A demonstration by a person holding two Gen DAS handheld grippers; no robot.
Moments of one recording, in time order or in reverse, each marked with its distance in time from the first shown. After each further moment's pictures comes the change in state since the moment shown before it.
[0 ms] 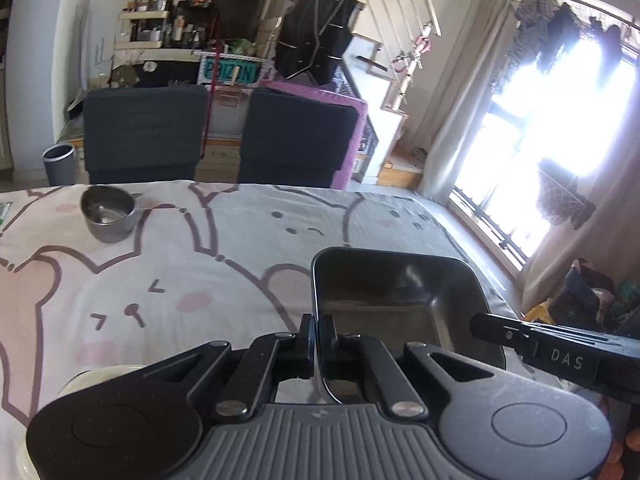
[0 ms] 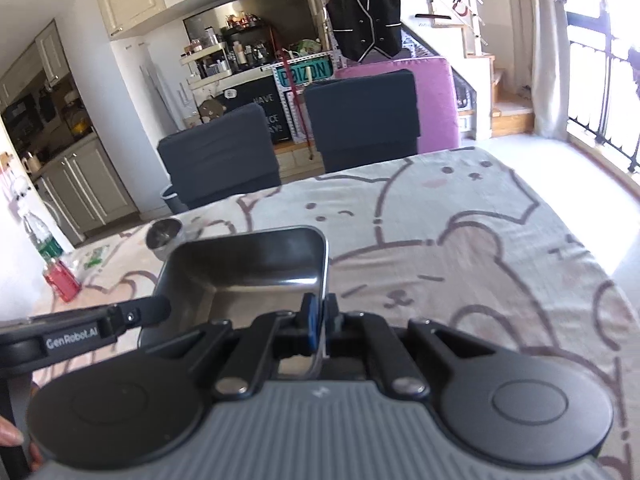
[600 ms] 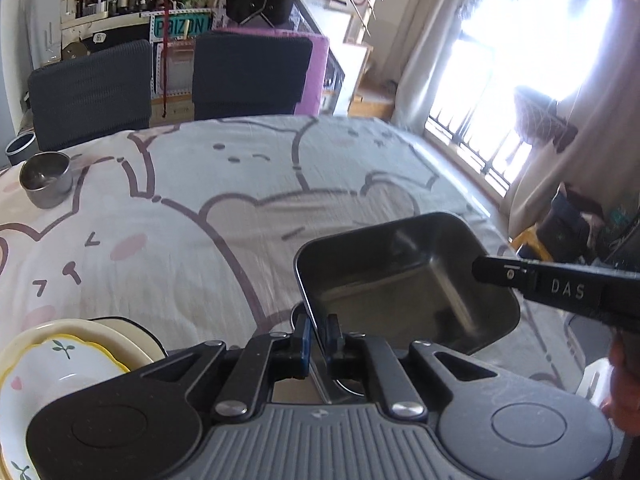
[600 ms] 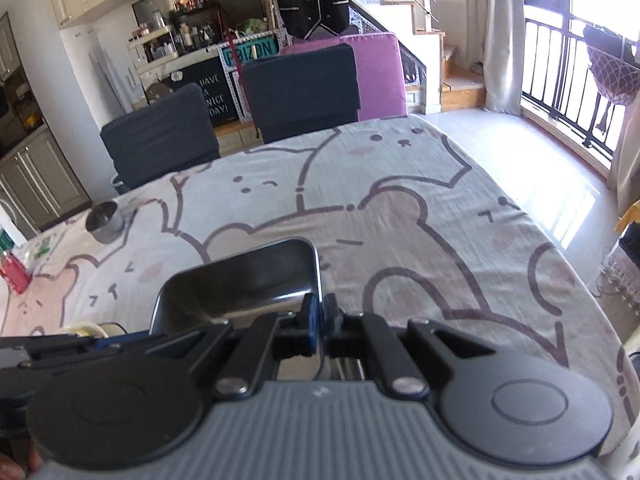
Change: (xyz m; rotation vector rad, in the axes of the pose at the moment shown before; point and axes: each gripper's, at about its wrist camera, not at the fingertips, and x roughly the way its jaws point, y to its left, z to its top) left arm 0.049 -0.046 -0.037 0.114 0.200 -0.039; right arm 0.007 -0.033 -0.013 0.052 0.078 -0.140
